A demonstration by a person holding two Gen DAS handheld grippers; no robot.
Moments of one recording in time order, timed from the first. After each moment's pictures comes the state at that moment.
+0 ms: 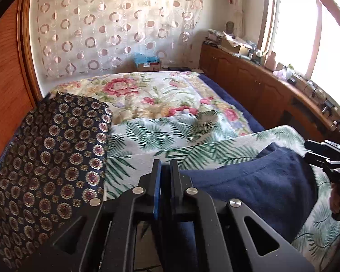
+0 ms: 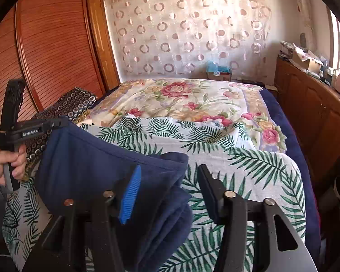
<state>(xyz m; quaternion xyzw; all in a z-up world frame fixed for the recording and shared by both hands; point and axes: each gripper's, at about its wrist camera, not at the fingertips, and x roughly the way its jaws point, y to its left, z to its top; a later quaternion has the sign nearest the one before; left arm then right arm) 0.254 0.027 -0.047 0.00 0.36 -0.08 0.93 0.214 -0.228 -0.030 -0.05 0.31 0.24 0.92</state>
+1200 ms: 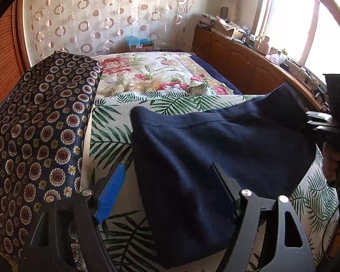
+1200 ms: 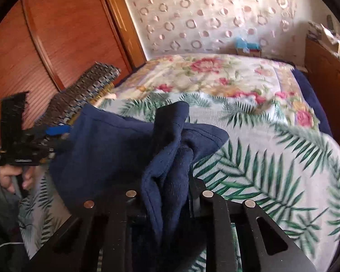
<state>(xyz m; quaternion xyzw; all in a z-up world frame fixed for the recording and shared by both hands) 0.204 0.018 -0.080 -0.02 0.41 -0.12 0.91 0.252 -0.226 -0.036 -0.04 0.35 0.34 0.87</state>
